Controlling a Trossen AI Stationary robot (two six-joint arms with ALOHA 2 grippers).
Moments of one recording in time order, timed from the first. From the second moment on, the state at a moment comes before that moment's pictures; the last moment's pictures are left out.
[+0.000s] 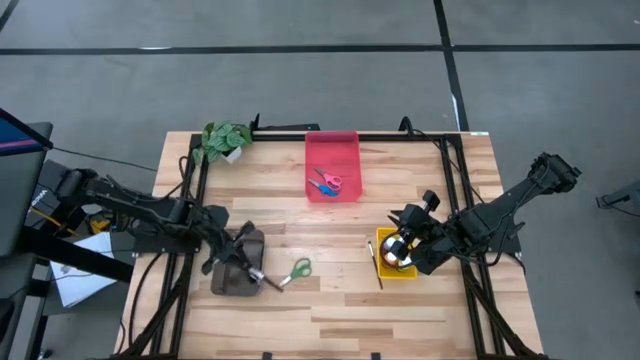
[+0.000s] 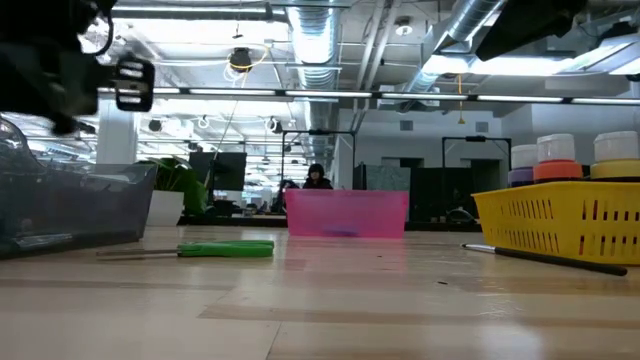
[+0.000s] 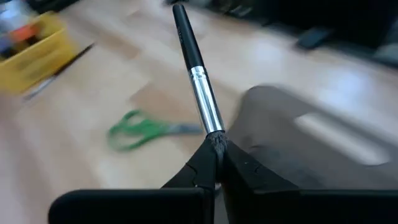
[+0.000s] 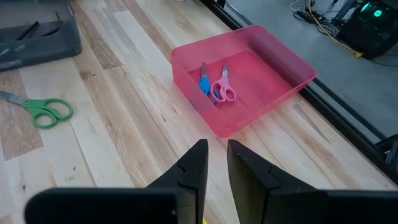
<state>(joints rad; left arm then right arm) -0.19 0.75 0.28 -0.14 0.38 0.52 0.56 1.22 1.02 -0.96 0.92 0.86</state>
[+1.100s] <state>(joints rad) -0.24 0.59 0.29 0.02 -0.04 -0.04 0.56 1.22 1.02 -0.95 0.92 0.86</state>
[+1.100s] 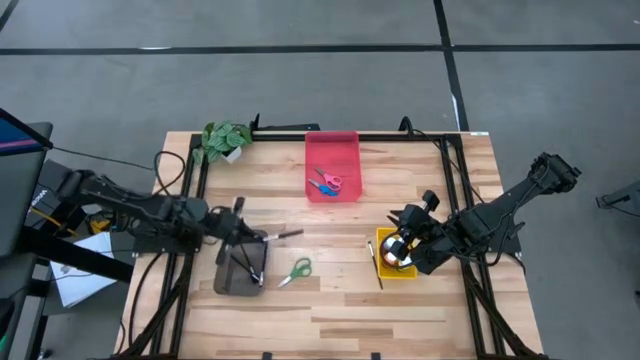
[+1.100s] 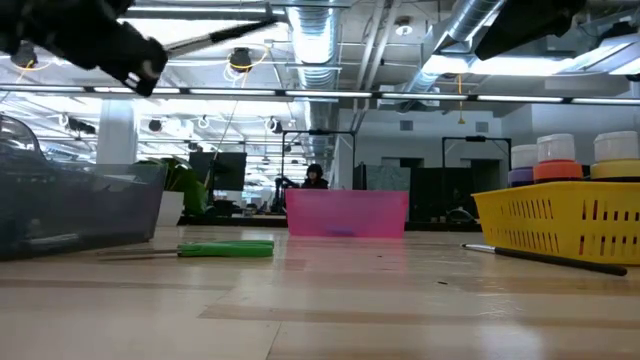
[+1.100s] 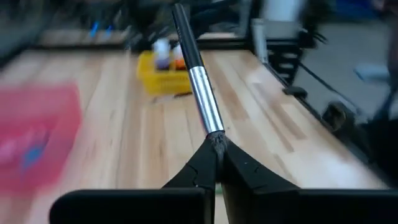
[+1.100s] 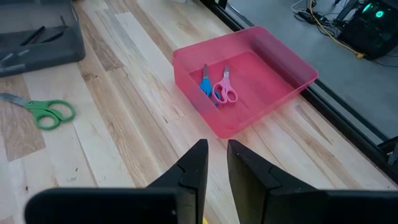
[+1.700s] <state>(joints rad) -0.68 0.85 0.64 -0.63 -0.25 -1.11 0.55 1.22 0.98 -0.93 0.92 0.86</state>
